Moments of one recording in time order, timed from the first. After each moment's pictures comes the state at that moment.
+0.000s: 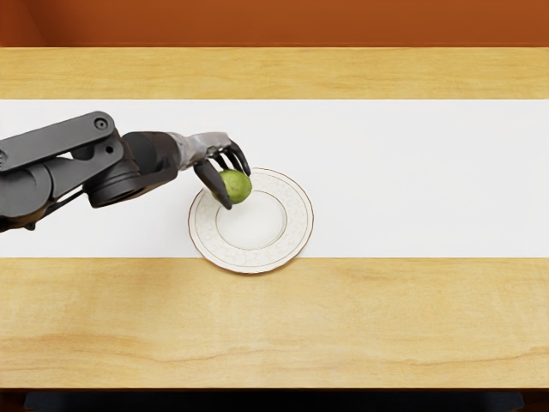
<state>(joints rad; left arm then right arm) -1.15 0.39 -0.28 -1.29 0.87 -0.07 0.61 -0.03 0.00 0.08 0.18 -0.24 0.22 -0.22</state>
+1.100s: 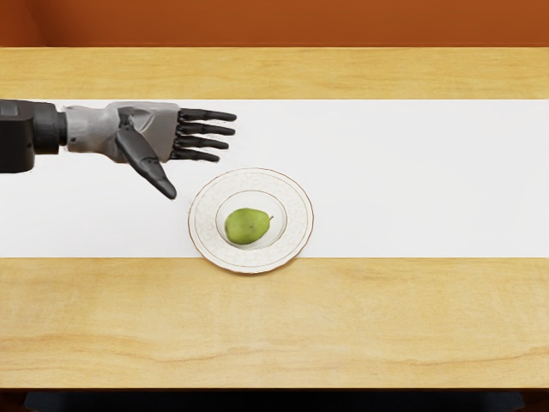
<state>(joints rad) -0.91 0.70 -0.76 -1.29 0.06 -0.61 0.61 -0.03 0.00 0.08 0.18 -0.24 0.22 -0.22</state>
